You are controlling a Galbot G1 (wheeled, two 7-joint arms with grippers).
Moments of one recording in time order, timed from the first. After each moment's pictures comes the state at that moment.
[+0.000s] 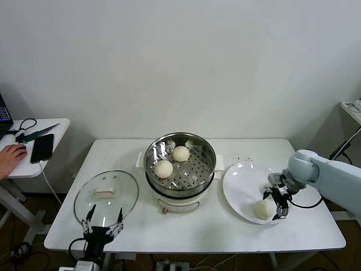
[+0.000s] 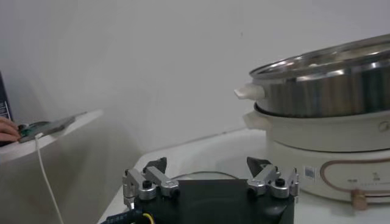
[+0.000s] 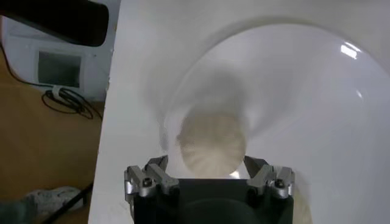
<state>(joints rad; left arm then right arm) 1.72 -1.47 -0.62 -1.99 0.11 -0.07 -0.02 0.12 0.57 -1.13 1.35 0.08 -0.22 -1.08</state>
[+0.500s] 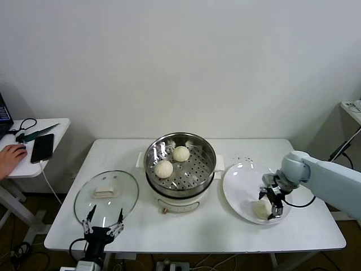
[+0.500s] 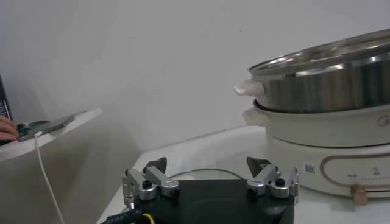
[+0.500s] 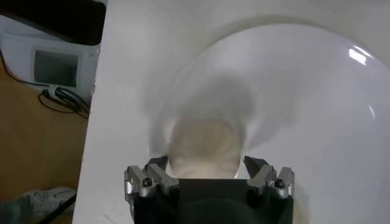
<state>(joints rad) 1.71 -1.47 -0.62 -1.98 0.12 -0.07 -0.02 0.10 0.62 -1.11 1.30 0.06 -0.21 -1.09</state>
